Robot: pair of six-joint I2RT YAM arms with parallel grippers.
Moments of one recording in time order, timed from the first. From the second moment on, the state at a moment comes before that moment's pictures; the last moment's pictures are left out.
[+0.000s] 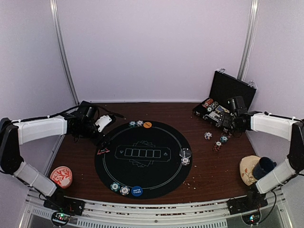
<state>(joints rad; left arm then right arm) -0.46 1.45 0.92 -0.42 0.03 0.40 0.24 1.42 0.90 -0.26 0.46 0.50</state>
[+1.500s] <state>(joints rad) -0.46 1.31 0.78 -0.17 -0.08 0.39 0.15 1.76 0.92 -0.24 0.32 0.50</state>
